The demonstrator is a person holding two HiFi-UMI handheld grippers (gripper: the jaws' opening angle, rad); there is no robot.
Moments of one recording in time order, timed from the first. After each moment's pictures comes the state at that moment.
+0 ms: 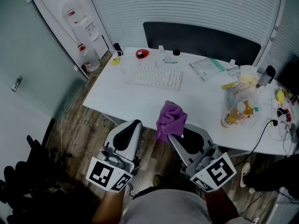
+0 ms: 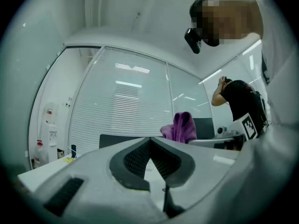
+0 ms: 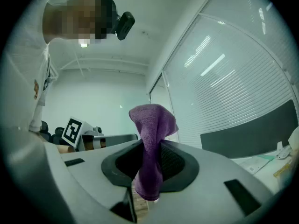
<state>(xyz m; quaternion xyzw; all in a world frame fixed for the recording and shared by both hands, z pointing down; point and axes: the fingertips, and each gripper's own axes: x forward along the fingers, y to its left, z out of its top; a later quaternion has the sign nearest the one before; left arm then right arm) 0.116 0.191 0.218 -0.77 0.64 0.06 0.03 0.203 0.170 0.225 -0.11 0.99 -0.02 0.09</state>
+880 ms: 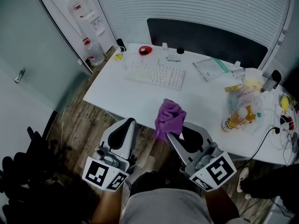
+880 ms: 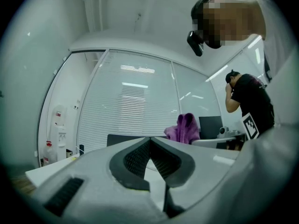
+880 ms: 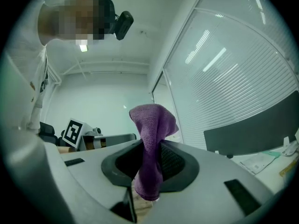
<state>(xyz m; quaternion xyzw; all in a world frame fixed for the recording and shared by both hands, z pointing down) 0.114 0.185 0.226 -0.73 0.68 0.06 0.04 0.210 0.151 0.236 -0.08 0.99 -0.04 0.08</state>
